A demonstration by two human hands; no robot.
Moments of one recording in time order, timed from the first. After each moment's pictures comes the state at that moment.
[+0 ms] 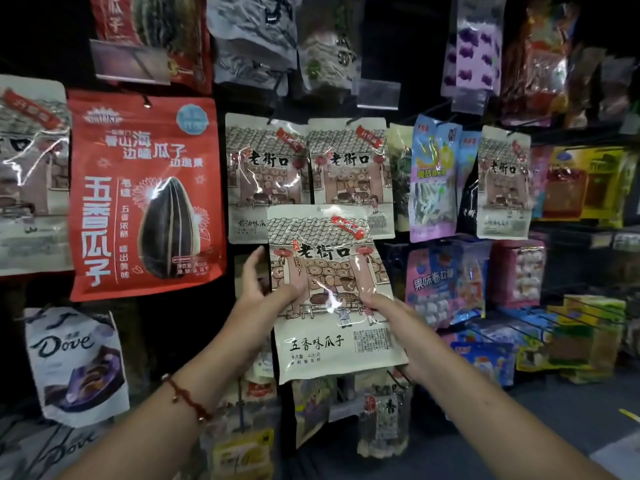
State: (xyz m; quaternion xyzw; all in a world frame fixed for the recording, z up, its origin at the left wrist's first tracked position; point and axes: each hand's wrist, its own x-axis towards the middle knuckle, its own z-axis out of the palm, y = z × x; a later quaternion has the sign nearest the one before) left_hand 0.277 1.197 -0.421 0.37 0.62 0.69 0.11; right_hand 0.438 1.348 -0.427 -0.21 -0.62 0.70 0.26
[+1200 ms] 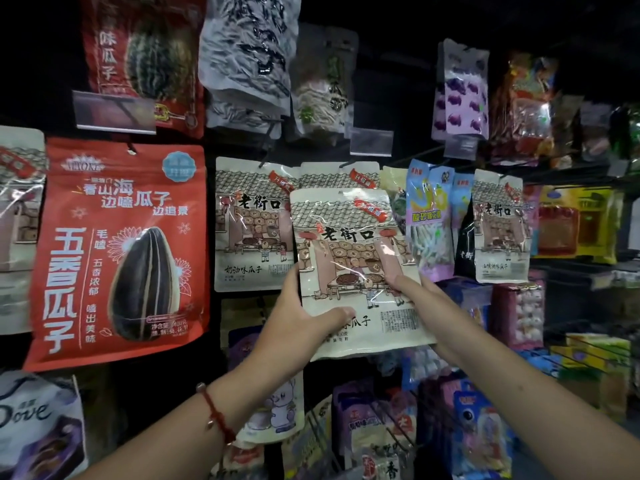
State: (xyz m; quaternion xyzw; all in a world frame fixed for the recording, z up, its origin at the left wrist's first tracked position) left_hand 0.297 1.250 -0.369 0.45 0.66 0.60 0.04; right_hand 0.423 1.425 -0.359 -0.20 -0.70 0.59 0.36
